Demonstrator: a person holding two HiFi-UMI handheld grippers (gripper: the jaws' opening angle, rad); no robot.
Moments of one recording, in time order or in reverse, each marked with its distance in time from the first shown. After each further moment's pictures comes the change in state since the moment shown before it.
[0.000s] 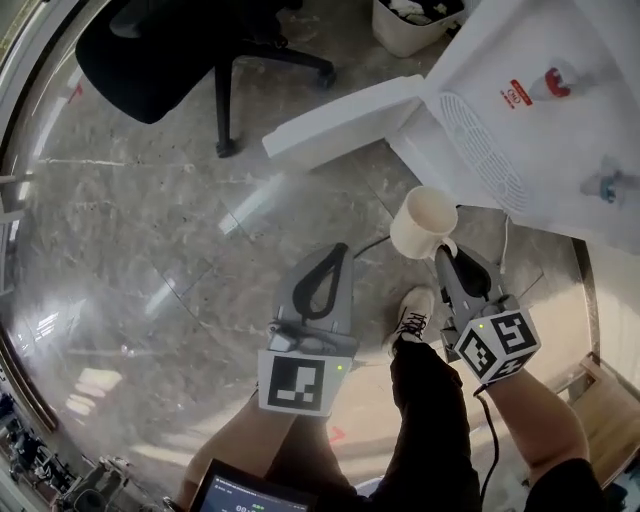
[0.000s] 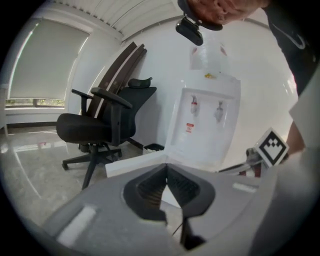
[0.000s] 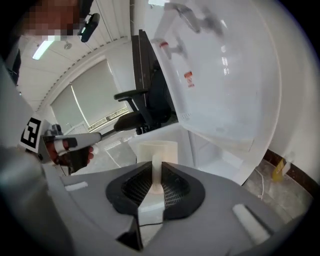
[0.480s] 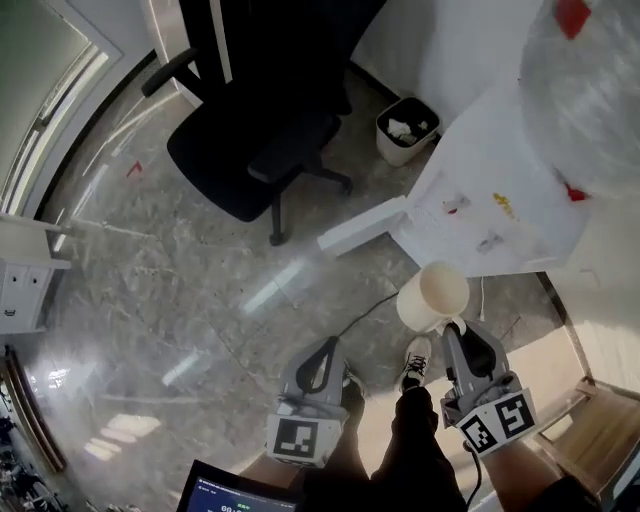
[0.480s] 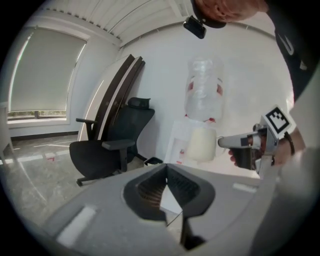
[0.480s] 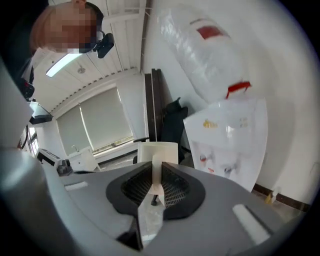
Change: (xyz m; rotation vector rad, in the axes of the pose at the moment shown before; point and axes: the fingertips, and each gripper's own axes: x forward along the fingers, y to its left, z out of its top) left arm -0.168 -0.020 0.182 0.000 0.004 -0.011; right arm -0.194 0.159 0.223 -0.019 -0.272 -0.004
